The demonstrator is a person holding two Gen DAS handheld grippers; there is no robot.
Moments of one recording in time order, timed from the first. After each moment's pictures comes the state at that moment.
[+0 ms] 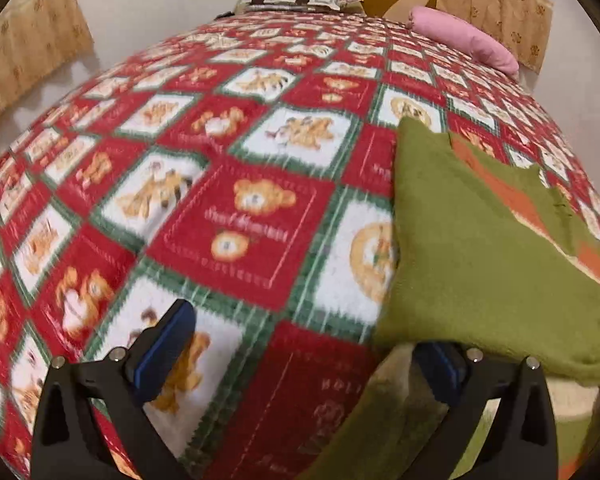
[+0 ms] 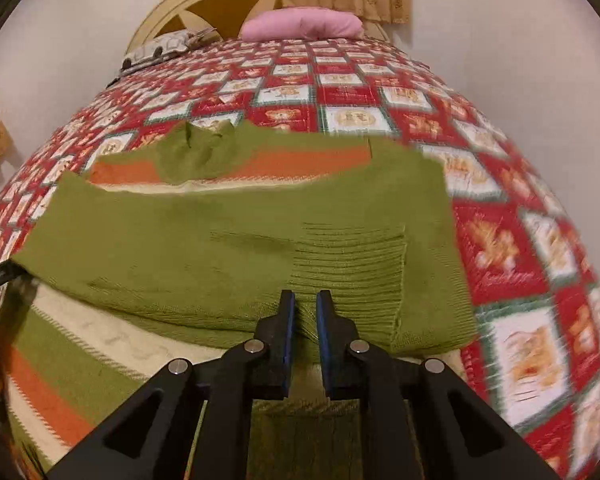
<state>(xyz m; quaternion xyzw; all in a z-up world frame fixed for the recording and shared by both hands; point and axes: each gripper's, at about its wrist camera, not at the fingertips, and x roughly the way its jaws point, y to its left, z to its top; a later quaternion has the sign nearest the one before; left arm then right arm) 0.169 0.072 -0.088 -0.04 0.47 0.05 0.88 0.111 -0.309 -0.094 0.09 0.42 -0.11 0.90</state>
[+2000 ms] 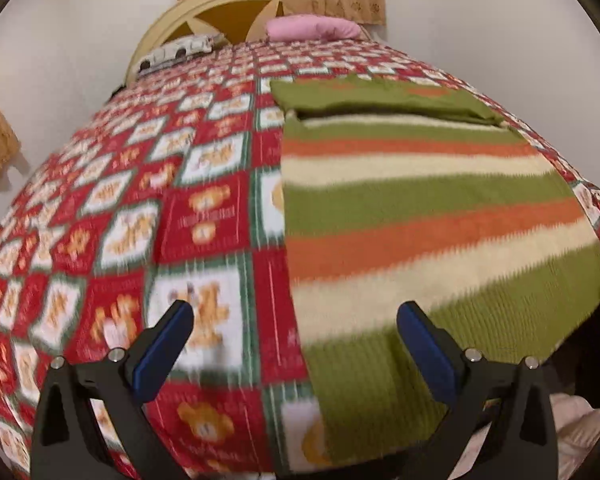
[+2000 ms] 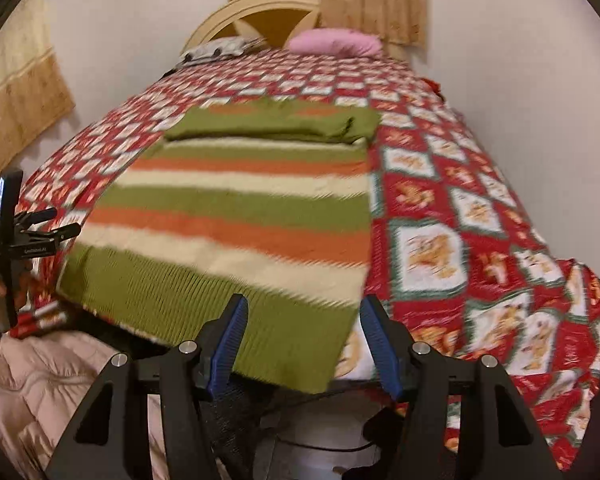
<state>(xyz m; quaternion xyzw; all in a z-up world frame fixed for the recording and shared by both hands) -0.079 0.122 -0.063 0.11 0.42 -0.16 0.89 -0.218 -0.235 -0.032 0.03 0.43 -0.05 0.90</state>
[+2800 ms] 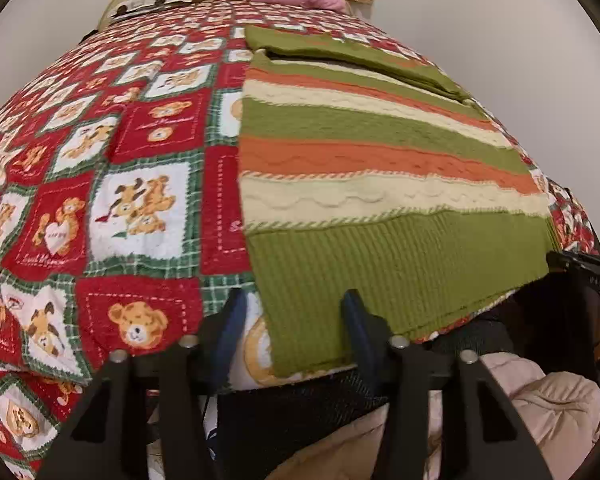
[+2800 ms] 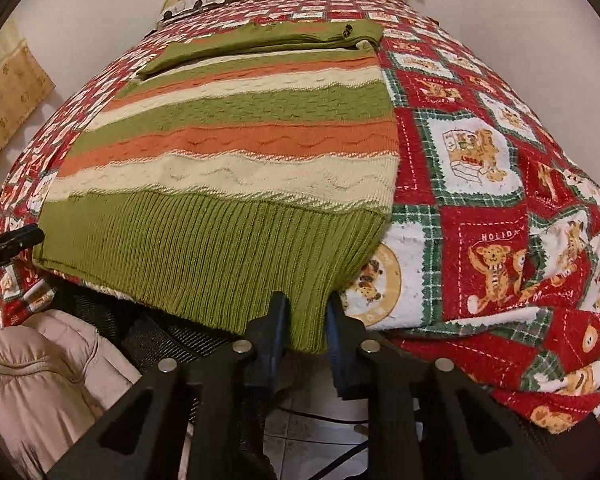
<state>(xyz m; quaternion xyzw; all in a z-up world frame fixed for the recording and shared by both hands) -0.111 0.130 -0.084 0.04 0.49 -0.23 0.84 -0.208 -0.240 -0.099 0.08 0.51 -0.06 0.85</state>
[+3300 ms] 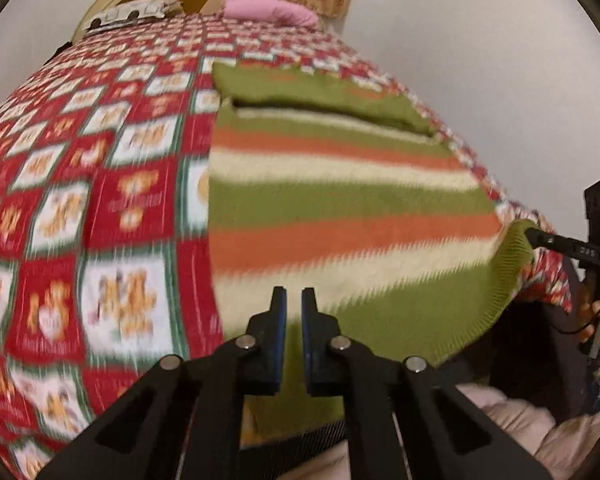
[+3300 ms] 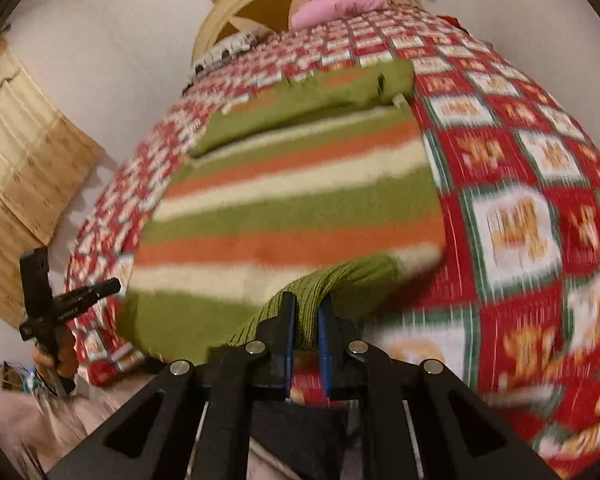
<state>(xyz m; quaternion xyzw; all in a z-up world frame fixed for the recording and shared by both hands) -0.069 0.117 -0.036 0.01 0.46 -0.29 0.84 -0.157 -0.263 -0.034 0.20 0.43 0.03 0.88</state>
